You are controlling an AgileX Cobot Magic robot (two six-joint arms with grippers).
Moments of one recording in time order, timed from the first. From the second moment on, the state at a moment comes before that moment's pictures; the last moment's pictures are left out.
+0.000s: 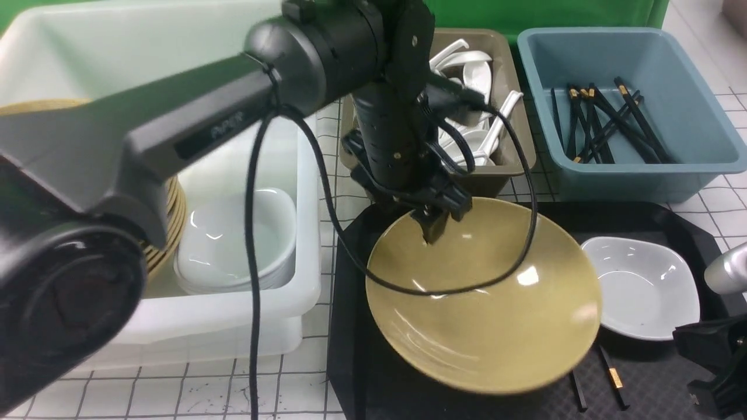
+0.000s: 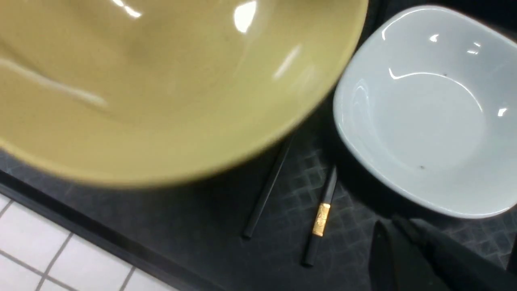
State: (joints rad) right arm 0.24 0.86 -0.47 0.21 0.57 -0.29; left arm -0.63 2.13 -1.90 -0.08 1.23 0.16
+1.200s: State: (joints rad) right arm 0.24 0.86 -0.47 0.24 0.56 -0.28; left arm 0.43 1.41 -1.60 -0.30 1.22 0.23
